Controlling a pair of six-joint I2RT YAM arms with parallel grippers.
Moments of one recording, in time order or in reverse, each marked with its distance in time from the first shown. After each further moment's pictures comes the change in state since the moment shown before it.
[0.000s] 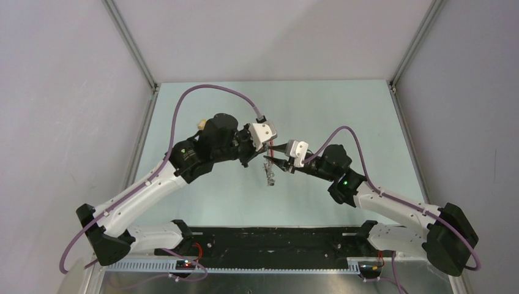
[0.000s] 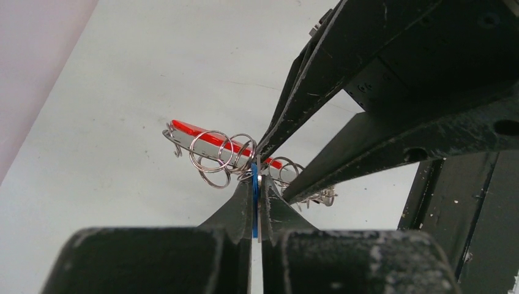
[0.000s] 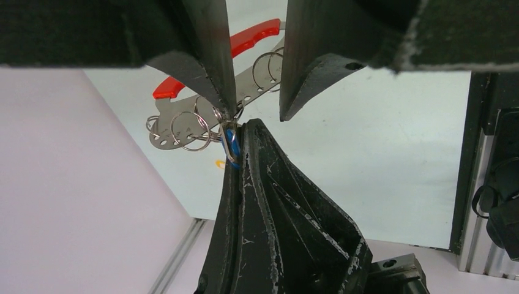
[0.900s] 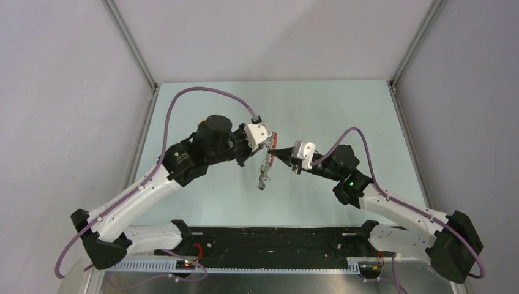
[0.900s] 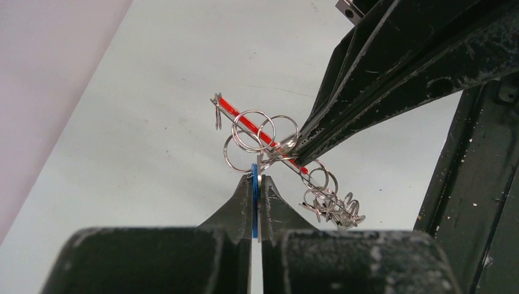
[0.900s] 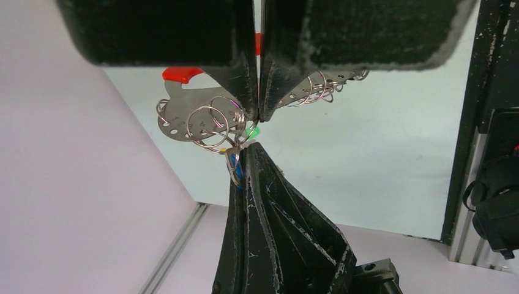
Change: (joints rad) left arm 0.003 -0.045 -0.007 0.002 -0.035 0.035; right arm -0.019 -0.065 -0.004 -0.016 -0.056 -0.026
